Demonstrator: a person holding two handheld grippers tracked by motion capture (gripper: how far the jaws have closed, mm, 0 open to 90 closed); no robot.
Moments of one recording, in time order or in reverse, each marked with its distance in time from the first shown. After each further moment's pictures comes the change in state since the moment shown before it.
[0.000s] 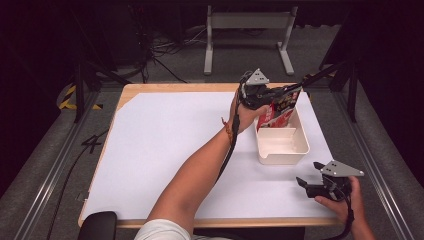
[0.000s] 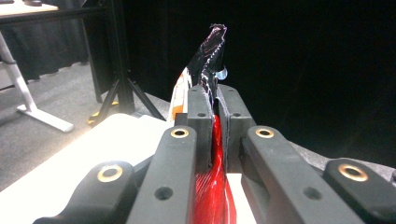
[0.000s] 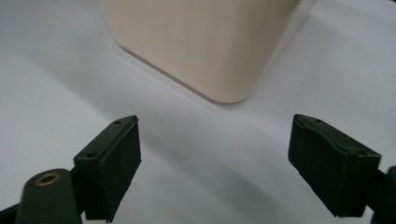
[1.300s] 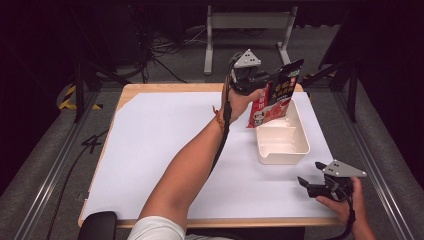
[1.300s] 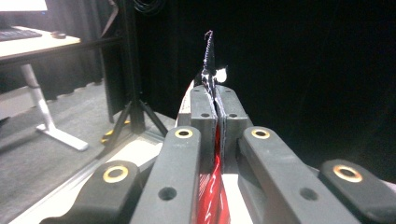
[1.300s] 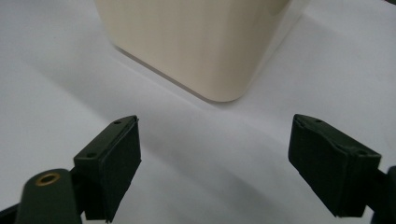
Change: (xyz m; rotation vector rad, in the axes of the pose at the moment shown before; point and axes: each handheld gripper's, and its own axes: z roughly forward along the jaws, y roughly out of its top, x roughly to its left) left arm 0.000 0.048 -0.039 -0.075 0.033 0.020; right arm -0.002 -0.001 -0.003 -0.008 -0.007 0.016
